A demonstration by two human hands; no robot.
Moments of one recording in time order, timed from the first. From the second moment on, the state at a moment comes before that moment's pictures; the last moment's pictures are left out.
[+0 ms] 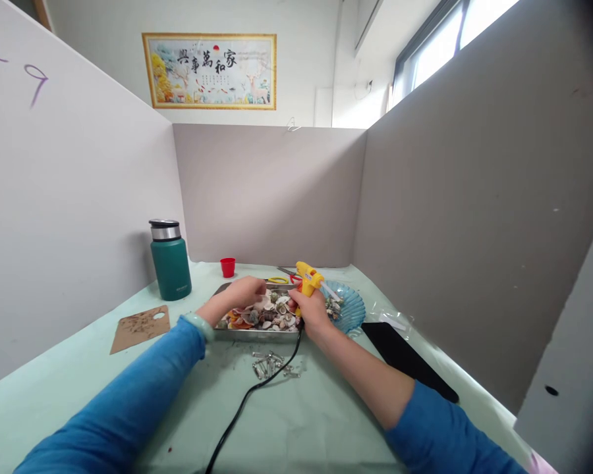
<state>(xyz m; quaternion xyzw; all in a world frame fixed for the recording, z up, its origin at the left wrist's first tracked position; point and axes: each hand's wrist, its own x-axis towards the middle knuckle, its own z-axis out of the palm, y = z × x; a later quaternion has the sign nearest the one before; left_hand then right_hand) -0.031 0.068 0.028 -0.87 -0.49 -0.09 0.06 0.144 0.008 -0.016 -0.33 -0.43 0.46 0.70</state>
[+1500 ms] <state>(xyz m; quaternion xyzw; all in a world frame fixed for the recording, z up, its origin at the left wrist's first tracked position) -0.026 0.106 0.036 -0.79 -0.60 -0.15 0.06 0.145 0.008 -0.016 -0.34 -0.43 0.46 0.70</state>
